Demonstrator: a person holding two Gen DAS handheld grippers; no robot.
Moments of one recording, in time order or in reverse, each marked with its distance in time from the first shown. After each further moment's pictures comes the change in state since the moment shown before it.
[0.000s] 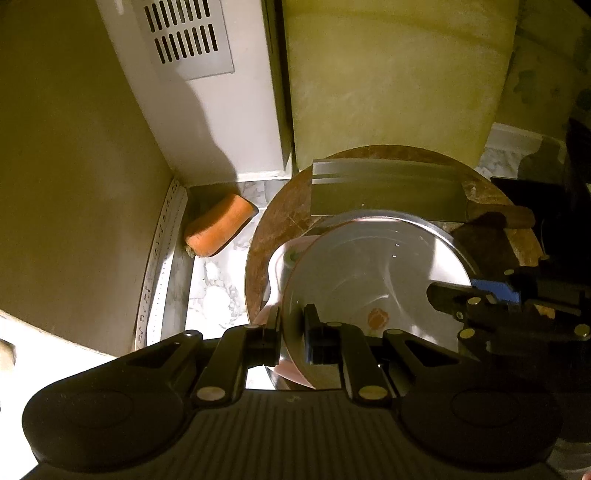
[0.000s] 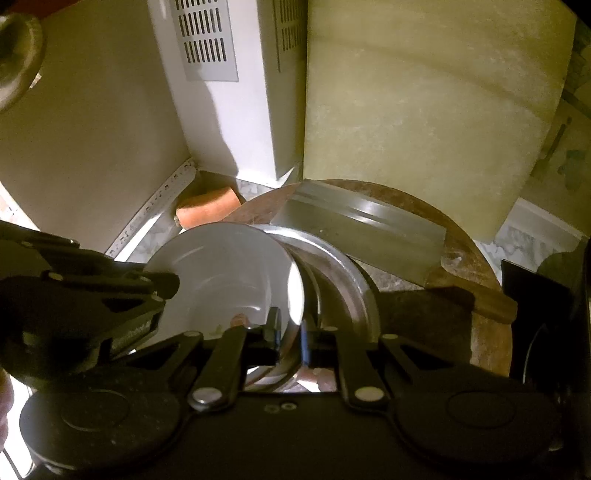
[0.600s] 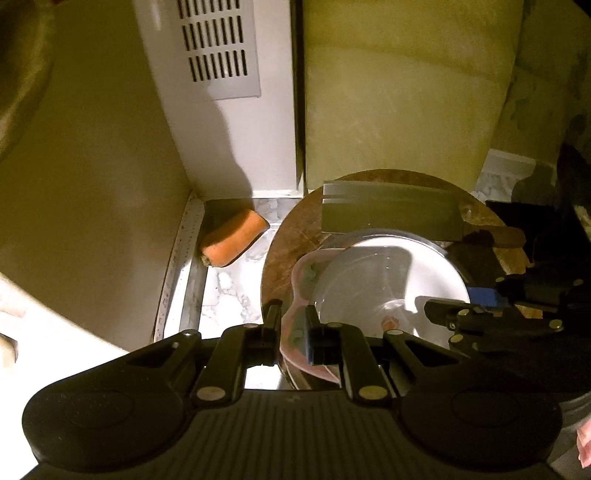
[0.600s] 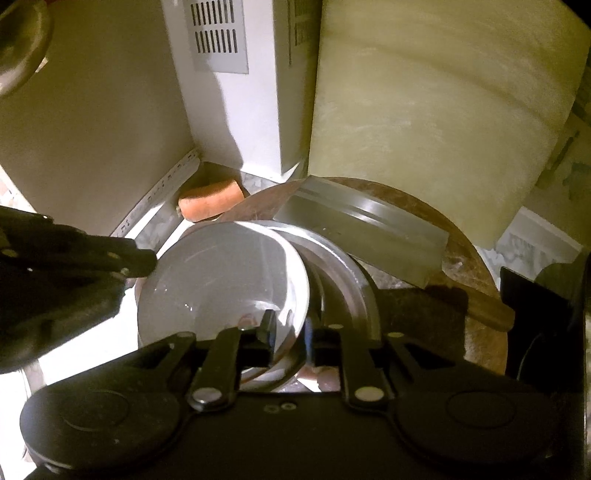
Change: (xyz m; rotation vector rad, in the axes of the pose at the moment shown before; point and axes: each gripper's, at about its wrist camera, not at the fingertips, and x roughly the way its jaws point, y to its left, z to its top) left arm -0.028 0.021 -0.006 -0.043 -0.068 -0.023; right arm -0.001 0.007 0.004 -0.045 0.030 -0.013
